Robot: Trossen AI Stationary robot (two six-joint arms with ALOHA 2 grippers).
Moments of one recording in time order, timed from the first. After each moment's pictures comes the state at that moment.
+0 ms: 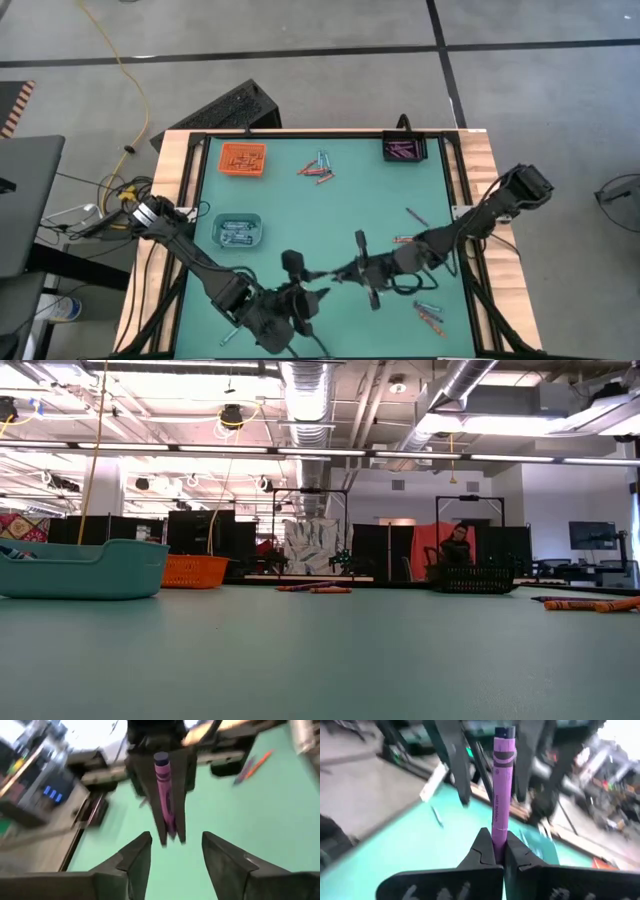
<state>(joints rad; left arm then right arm) -0.65 1.87 1.68 -0.48 -0.94 -0.06 0.50 1.51 0.83 0.56 0.34 -0.34</state>
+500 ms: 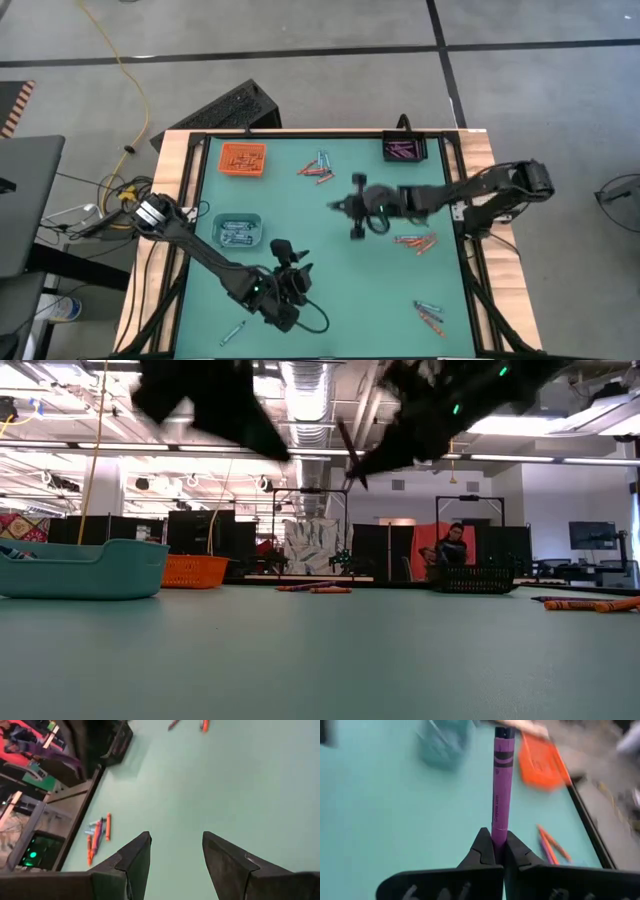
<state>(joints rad) -0.60 1.87 1.28 -0.42 -1.03 -0.28 0.03 1.46 0.83 0.14 0.26 -0.26</state>
